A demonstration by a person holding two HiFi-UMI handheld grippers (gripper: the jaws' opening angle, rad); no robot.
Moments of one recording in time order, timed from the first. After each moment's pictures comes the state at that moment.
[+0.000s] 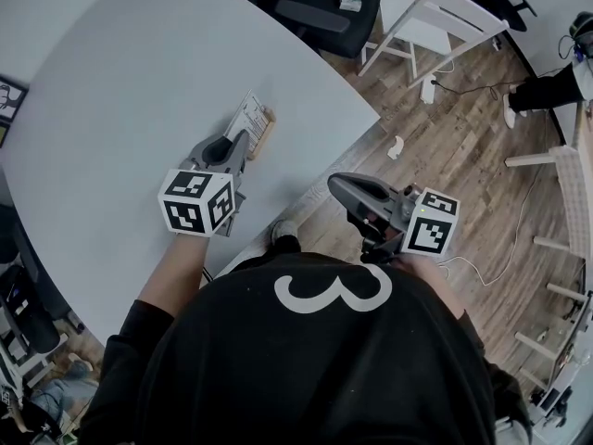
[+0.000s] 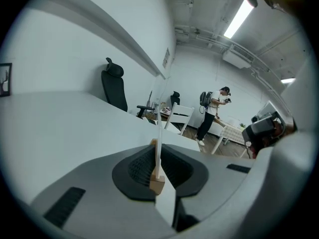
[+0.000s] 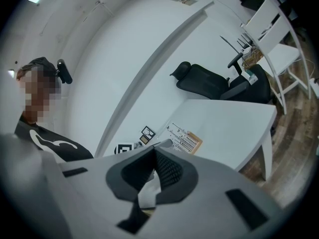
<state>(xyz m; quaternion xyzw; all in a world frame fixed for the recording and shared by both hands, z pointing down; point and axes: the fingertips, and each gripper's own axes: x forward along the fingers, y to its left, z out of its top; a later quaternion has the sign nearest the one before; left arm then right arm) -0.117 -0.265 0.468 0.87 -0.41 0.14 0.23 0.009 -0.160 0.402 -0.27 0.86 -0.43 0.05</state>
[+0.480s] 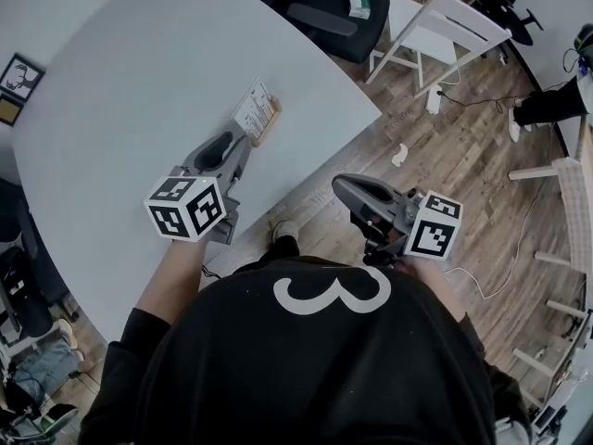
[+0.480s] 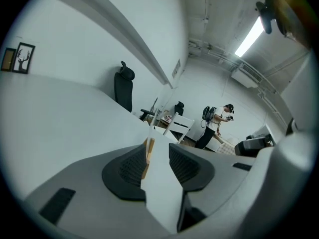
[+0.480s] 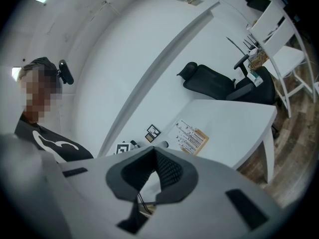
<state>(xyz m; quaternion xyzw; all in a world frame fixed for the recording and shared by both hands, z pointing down) -0.135 -0.218 0.446 0.85 -0.43 0.07 0.29 0.013 -0.125 0.389 -0.25 0.88 -0.41 0.05</state>
